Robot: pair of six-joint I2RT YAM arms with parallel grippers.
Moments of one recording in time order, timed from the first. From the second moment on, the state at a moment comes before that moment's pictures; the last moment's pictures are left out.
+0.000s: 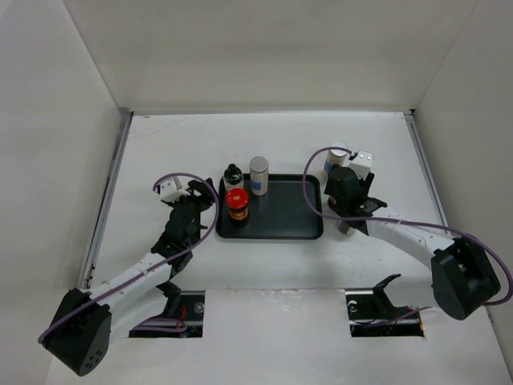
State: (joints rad) left arm -0.55 0.89 0.26 0.60 -0.64 -0.58; right arm 0.53 1.29 0.70 -0.04 0.75 0.47
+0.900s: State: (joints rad) left arm -0.49 0.91 0.23 0.65 -0.62 -0.61; right arm 0.95 1.39 0.84 0.06 0.70 0.40
